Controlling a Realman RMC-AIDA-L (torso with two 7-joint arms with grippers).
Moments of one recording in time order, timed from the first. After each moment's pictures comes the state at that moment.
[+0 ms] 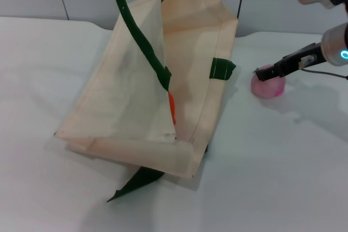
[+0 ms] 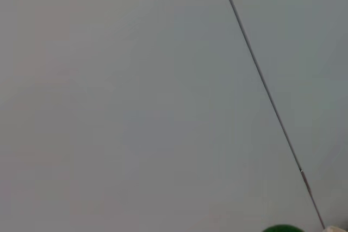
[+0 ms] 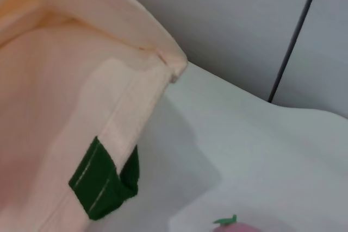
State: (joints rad) left arm -0.66 -2.03 1.45 2.03 -0.22 -1.35 0.28; right arm 0.91 2.02 -1.13 -0.63 0.60 0.97 -0.78
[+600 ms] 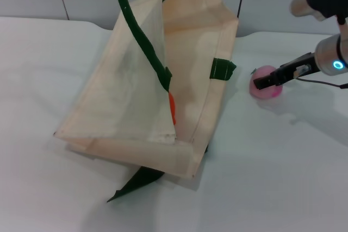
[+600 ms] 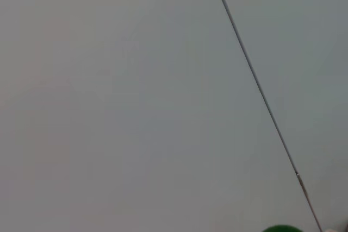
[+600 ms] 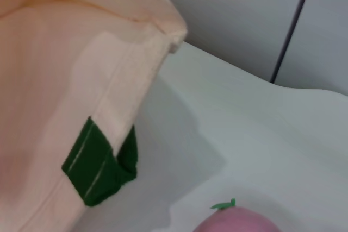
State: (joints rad) left arm -0.66 -2.03 1.45 2.03 -0.23 -1.35 0.28; right arm 0.94 2.02 -1.14 -0.52 0.61 0.90 -0.80
